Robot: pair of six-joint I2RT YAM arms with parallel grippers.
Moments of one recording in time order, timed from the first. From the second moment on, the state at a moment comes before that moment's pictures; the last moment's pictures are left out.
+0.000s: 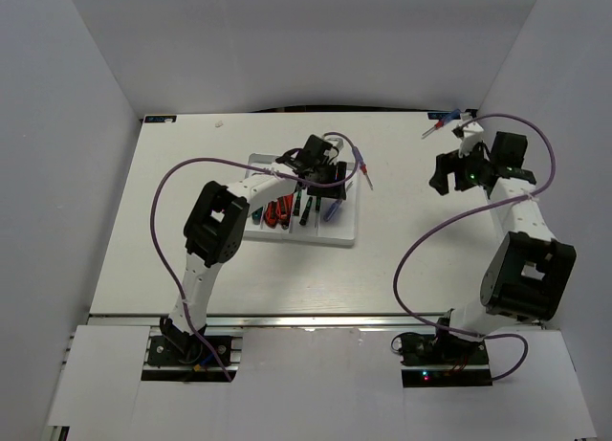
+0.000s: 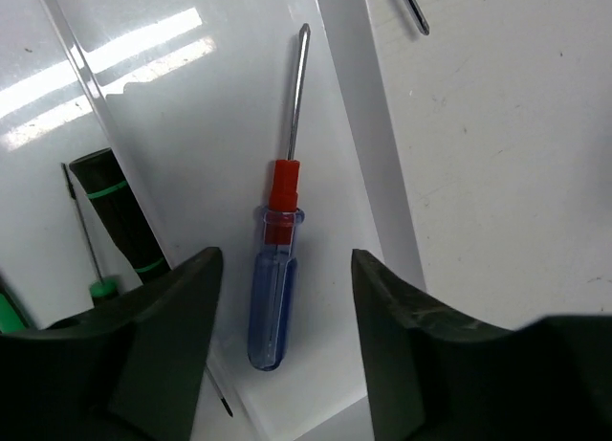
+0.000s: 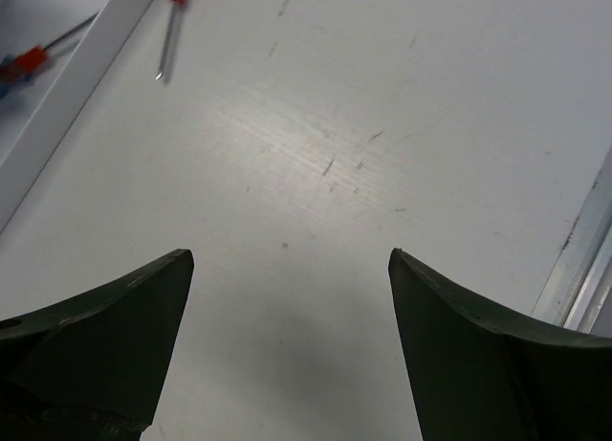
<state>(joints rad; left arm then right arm) -0.65 2.20 1.74 -0.37 0.16 -0.37 -0.26 1.49 1.13 -0.46 -0.64 -0.55</state>
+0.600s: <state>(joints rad) -0.65 1.85 1.41 -0.26 0.12 -0.36 -0.14 2.17 1.88 -0.35 -0.10 0.18</state>
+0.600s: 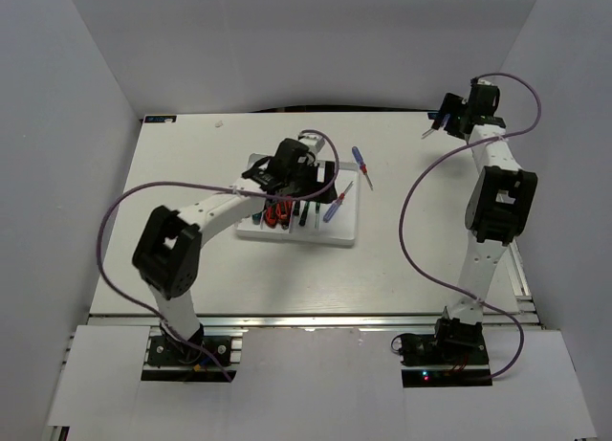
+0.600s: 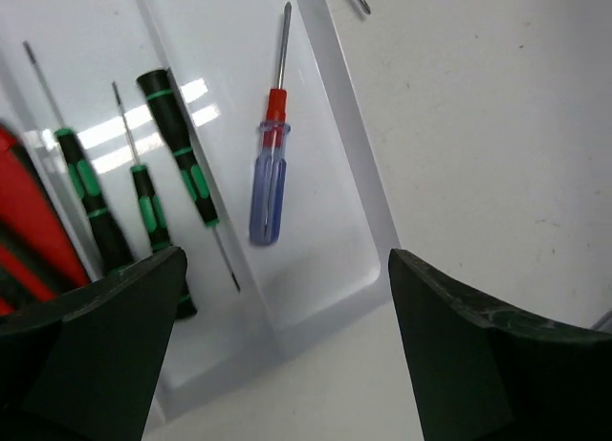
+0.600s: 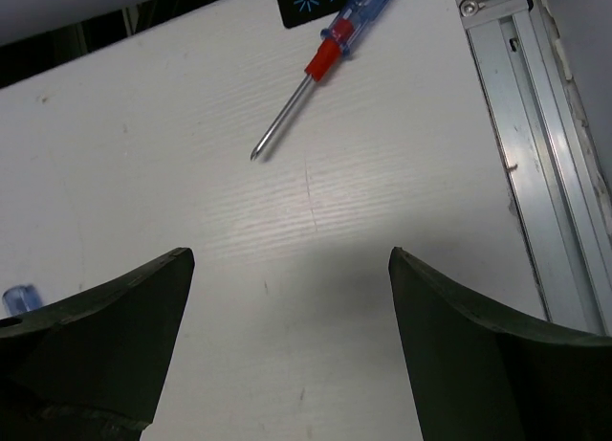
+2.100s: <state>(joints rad) -0.65 1.33 0.94 -0.10 -0.09 -0.38 -0.04 2.61 2.20 -0.12 0.16 0.33</state>
